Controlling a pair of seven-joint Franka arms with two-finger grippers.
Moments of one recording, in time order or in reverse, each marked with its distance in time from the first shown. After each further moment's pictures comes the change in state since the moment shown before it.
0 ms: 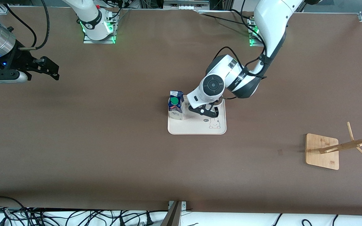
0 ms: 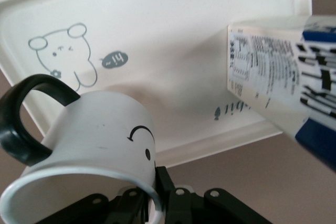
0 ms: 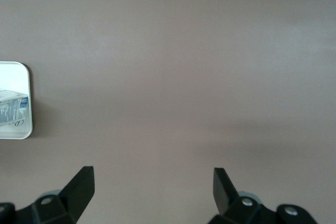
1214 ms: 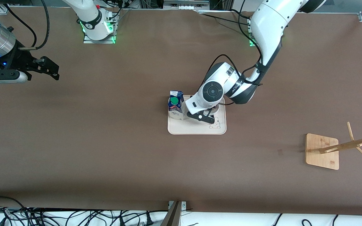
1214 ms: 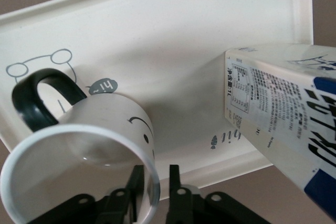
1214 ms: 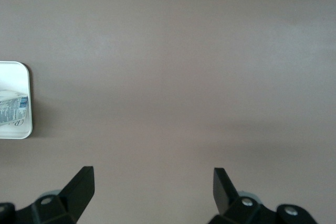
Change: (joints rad) left arm -0.003 0.065 0.003 0.036 0.001 0.059 0.015; right arm 0.000 0.000 0.000 0.000 0.000 -0.001 0.000
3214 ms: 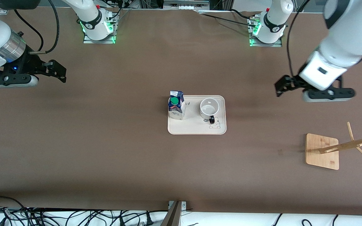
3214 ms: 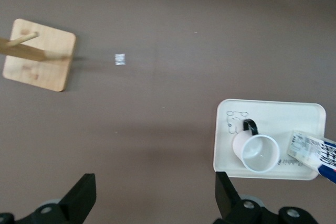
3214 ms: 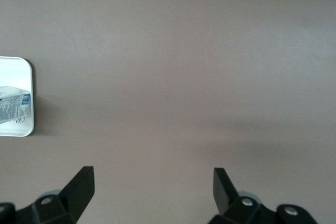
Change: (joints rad) left arm 0.268 -0.588 0.219 0.003 0.000 -0.360 0.050; right arm 0.024 0.030 0.005 0.005 0.000 0.014 0.000
